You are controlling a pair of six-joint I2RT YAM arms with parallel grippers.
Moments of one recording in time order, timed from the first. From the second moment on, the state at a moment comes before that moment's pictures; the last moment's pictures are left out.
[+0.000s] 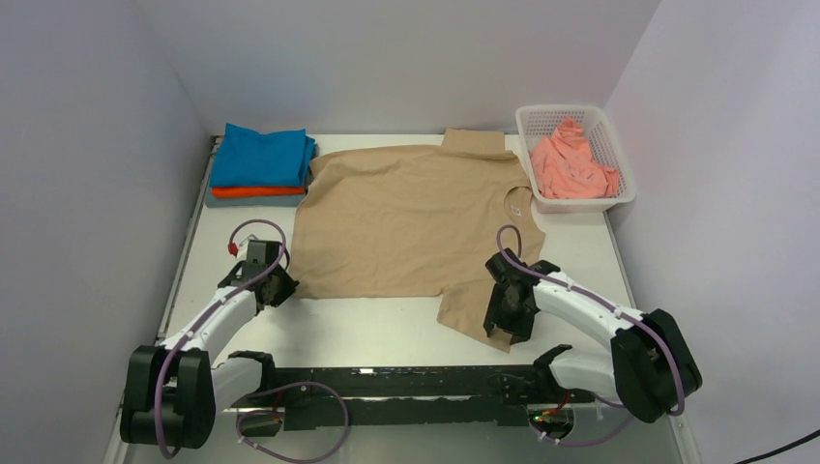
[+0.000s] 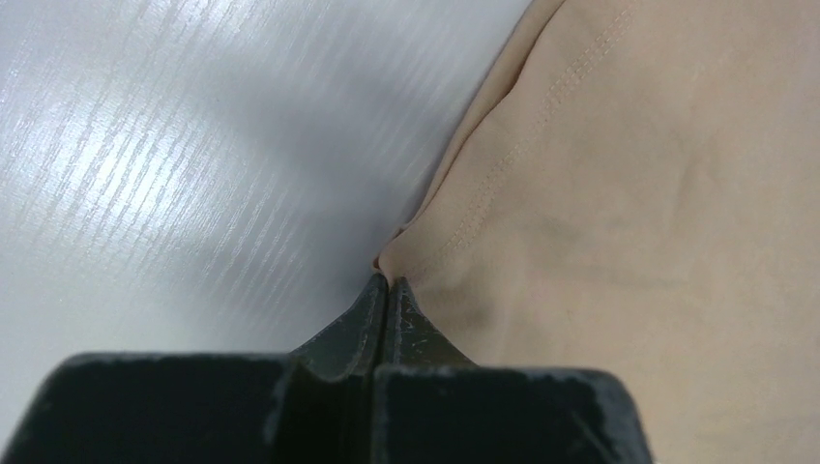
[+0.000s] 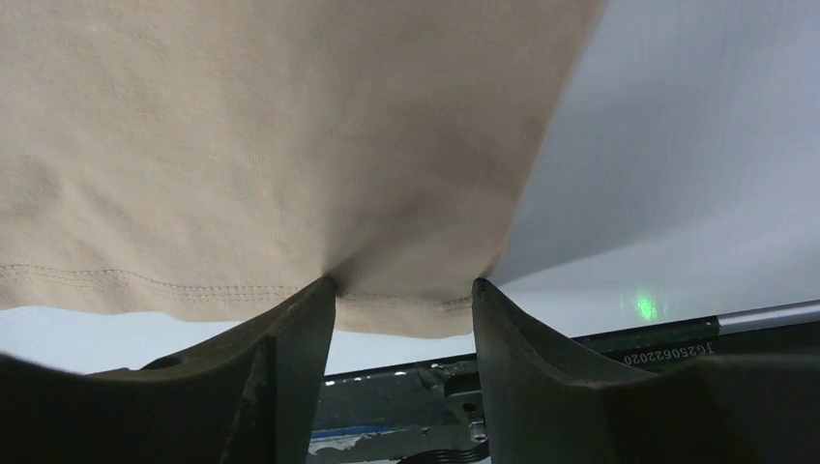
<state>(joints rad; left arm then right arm) -0.09 1.08 0.43 -0.35 -0.14 -0.81 0.51 1.17 0.55 -0.87 0.05 0.86</state>
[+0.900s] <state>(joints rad) -0.10 0.68 0.46 -0.81 -0.11 -0.92 0.51 0.99 0.70 -1.17 -0.01 0.78</state>
